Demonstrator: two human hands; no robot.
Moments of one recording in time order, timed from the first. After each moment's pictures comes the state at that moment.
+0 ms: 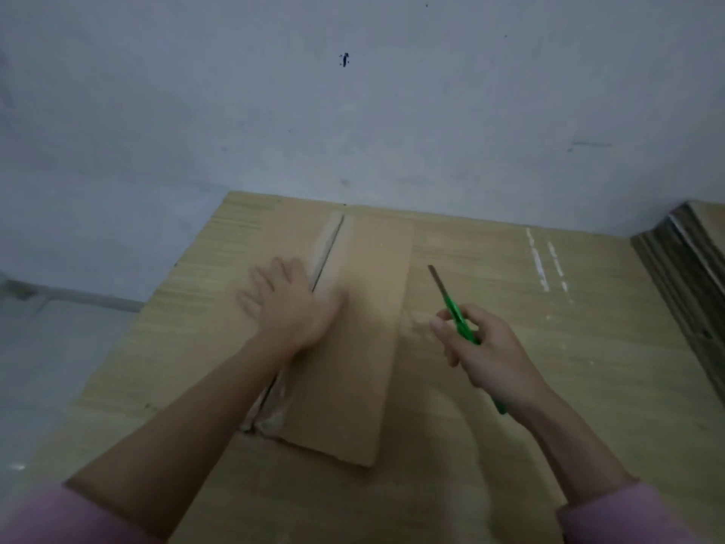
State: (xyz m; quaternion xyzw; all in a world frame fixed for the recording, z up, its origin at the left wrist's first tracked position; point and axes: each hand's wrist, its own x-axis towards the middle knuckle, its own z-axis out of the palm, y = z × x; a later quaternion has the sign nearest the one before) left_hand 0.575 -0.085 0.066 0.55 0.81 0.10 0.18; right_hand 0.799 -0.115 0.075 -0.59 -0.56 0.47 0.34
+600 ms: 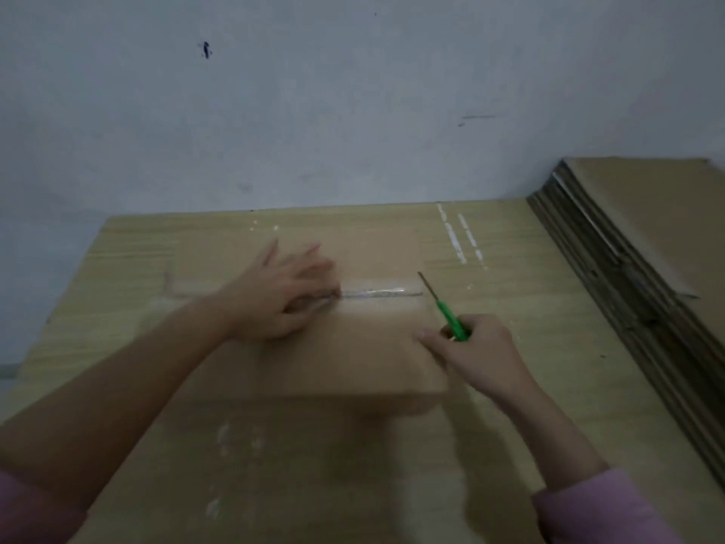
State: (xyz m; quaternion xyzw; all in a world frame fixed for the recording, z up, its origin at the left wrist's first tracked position) left_hand 0.596 -0.012 0.073 0.94 0.34 0.01 0.07; right_hand 0.856 -0.123 0.071 -0.76 -0.48 0.35 0.26
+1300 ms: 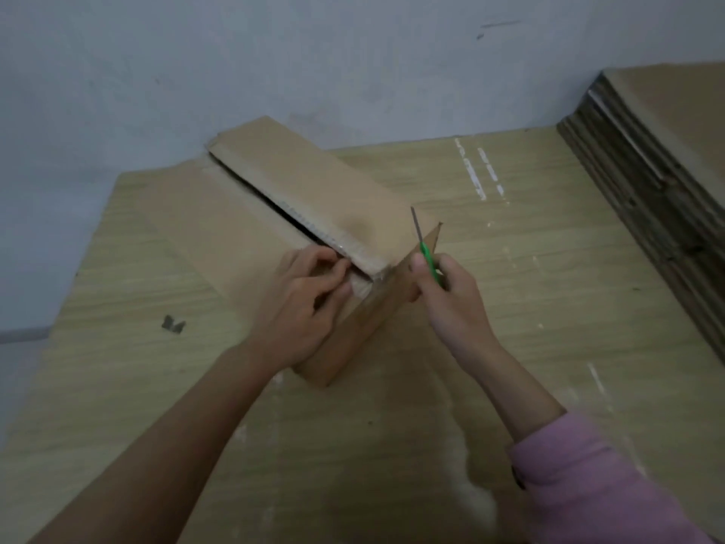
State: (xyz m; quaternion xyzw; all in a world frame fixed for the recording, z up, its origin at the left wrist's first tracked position) left_hand 0.624 -0.104 0.038 0.84 0.47 0.25 0.12; right_hand 0.812 -0.129 0.018 -0.65 -0.45 0.38 0.48
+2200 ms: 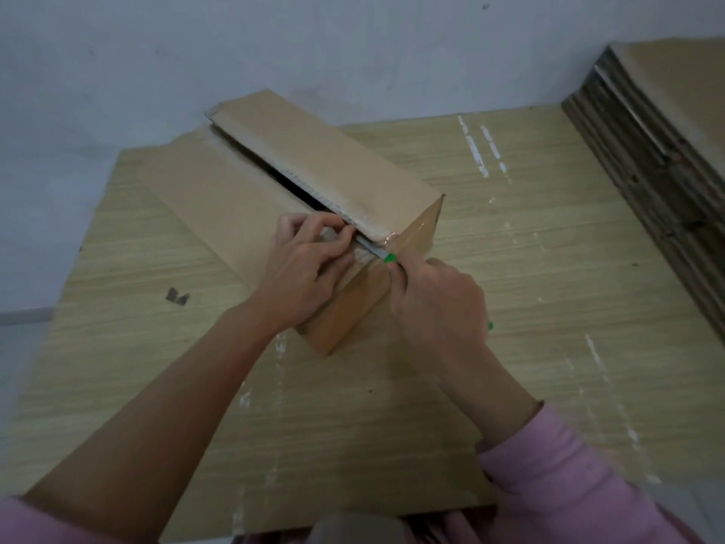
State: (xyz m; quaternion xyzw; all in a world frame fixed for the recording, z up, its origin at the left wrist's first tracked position) left_hand 0.623 -0.101 0.034 0.85 0.46 0.24 0.11; right_hand 0.779 -0.164 0.045 -0.71 -0.66 -0.02 0.22
